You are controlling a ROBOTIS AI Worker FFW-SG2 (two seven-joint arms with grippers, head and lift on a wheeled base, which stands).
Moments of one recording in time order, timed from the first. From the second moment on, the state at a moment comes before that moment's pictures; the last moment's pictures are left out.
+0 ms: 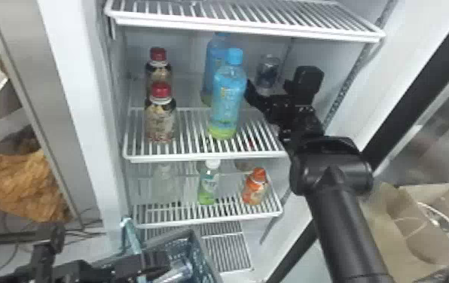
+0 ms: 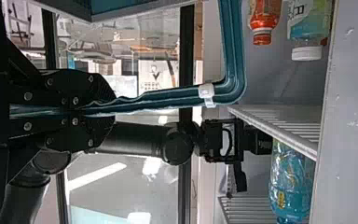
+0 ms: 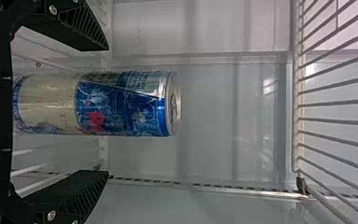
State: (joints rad) left arm 0.03 0.16 0.13 -1.53 0.84 1.52 -1.04; right arm -0.41 -0.06 -0.05 -1.29 -0.01 0.17 0.12
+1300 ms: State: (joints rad) left arm 0.03 0.15 0.13 -1.53 0.84 1.52 -1.04; right arm -0.43 -0.08 -0.02 -1.23 -0.02 0.06 0.11
